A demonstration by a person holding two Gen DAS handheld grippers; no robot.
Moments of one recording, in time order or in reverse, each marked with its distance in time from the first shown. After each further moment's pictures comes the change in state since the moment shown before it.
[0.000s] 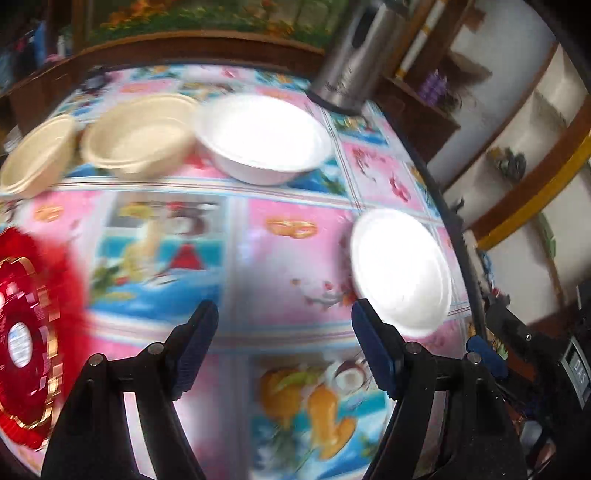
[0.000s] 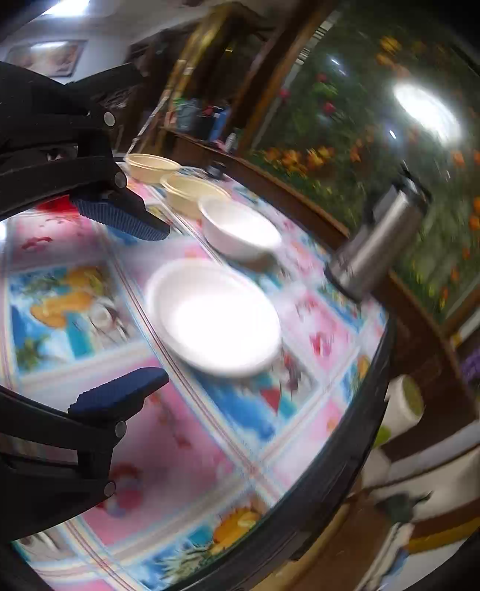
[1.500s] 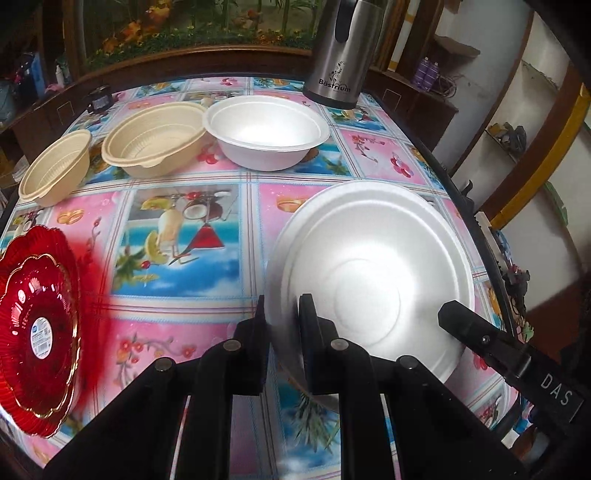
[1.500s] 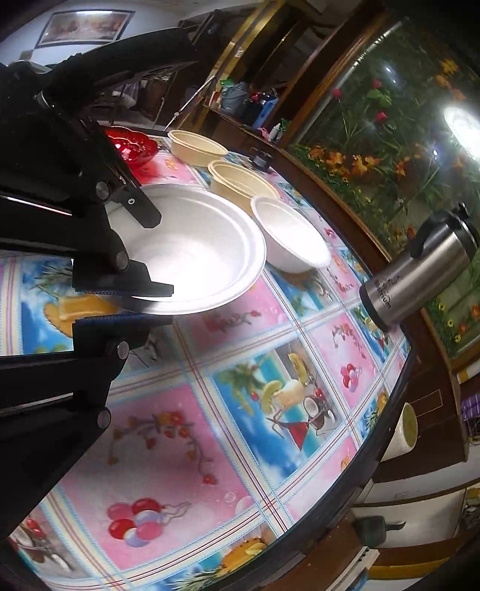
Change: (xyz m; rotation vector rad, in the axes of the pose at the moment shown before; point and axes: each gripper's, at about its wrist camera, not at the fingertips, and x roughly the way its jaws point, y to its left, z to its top) left arm -0.027 0.008 -0.042 0.099 -0.063 0.075; right arm 0.023 0.036 -0.045 -0.197 0.054 -0.069
